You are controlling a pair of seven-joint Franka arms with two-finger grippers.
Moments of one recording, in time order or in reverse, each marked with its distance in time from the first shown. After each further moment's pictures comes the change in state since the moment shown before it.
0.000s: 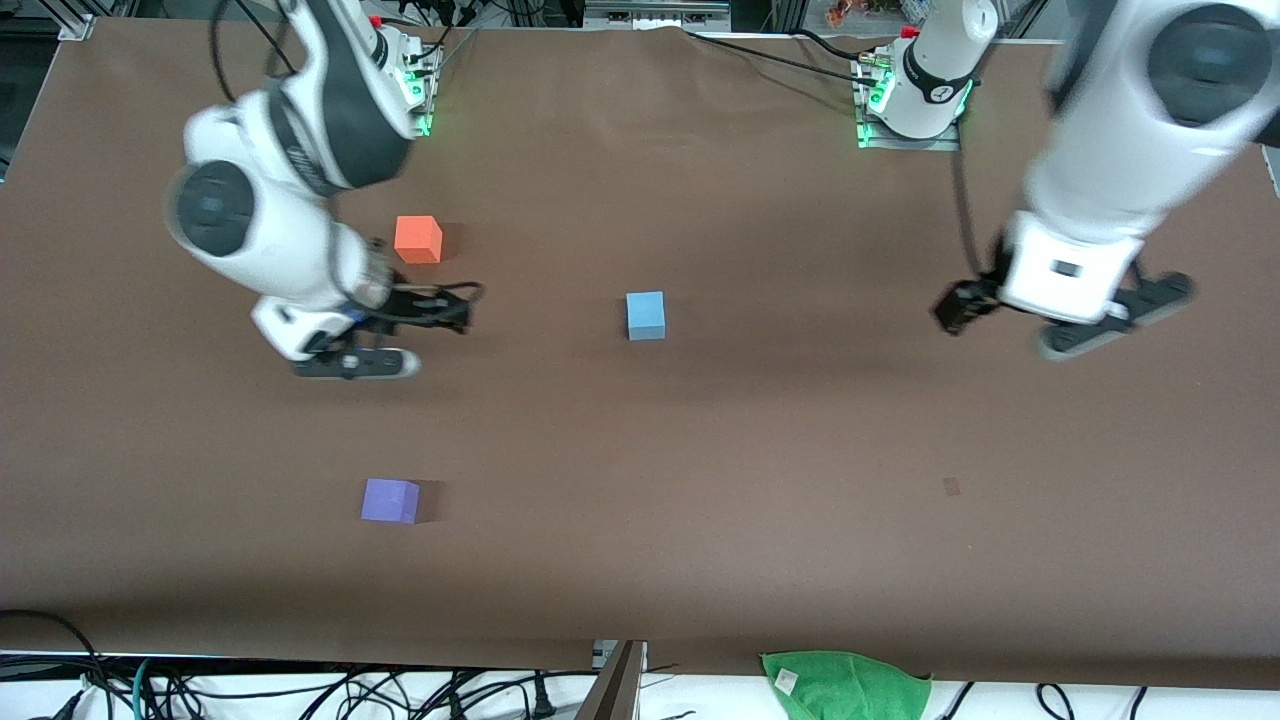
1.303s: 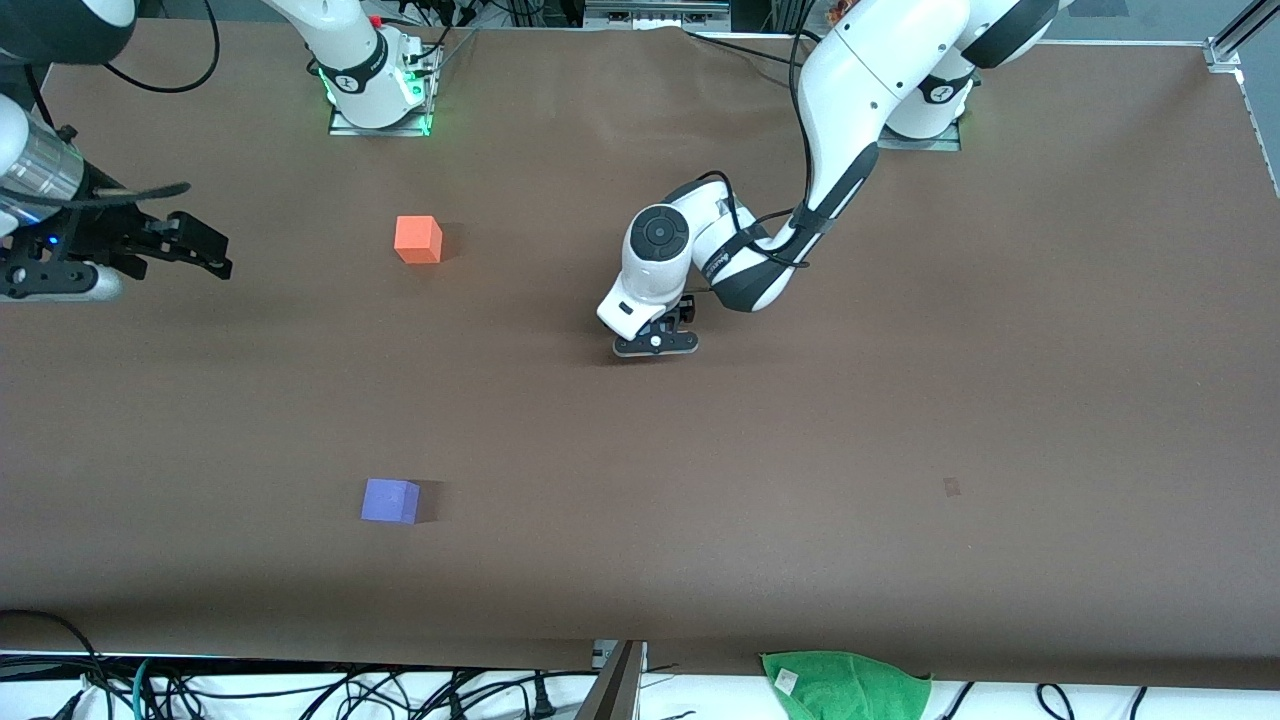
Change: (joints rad) left arm -0.575 0.570 -0.013 -0.178 0.066 0.755 -0.431; right arm -0.298 -0.278 -0.058 0.002 -0.170 -0.283 -0.345
